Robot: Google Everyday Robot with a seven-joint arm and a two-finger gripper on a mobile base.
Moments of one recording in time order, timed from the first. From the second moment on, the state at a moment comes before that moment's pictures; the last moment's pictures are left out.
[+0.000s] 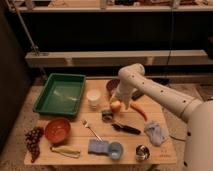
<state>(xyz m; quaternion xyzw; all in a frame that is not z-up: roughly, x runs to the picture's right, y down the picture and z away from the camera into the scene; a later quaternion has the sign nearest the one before) 0.086 0.090 0.860 -0.22 -0.27 -0.54 0.77</state>
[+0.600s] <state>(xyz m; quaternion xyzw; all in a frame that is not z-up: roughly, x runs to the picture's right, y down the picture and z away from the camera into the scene) 0.077 0.091 0.878 -0.21 -0.28 -0.53 0.77</state>
